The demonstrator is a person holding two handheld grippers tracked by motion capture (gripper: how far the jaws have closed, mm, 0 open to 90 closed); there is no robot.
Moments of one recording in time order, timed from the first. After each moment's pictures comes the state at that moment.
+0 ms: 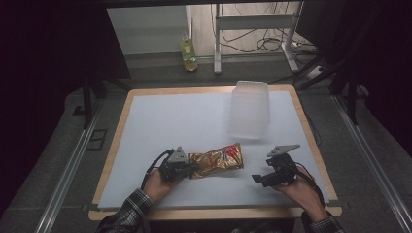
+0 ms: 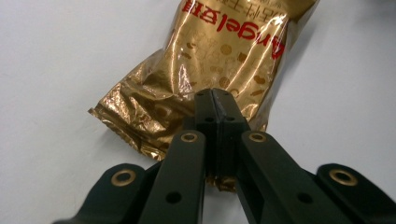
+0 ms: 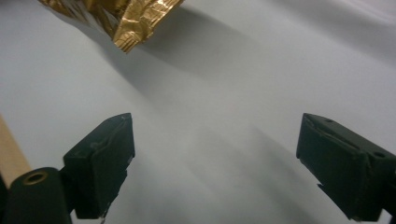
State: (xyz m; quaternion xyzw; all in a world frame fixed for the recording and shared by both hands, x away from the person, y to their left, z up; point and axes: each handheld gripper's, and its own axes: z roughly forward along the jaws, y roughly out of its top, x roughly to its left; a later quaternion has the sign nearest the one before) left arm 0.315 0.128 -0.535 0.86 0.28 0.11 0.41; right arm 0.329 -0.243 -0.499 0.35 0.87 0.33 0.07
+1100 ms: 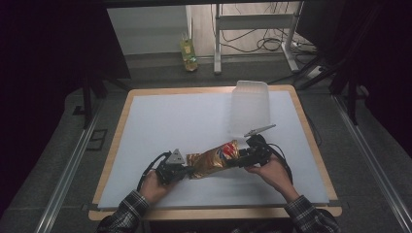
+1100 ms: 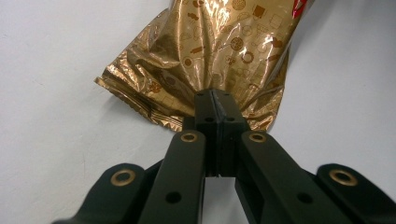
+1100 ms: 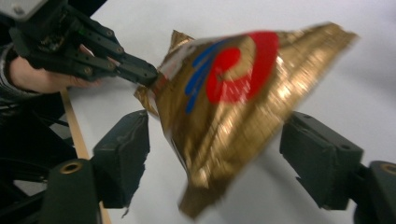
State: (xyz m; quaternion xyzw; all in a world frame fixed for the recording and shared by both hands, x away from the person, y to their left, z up) left arm 0.314 0.137 -0.543 0.87 0.29 0.10 0.38; right arm 0.377 -0.172 -0.486 0.35 0.84 0.40 -0.08
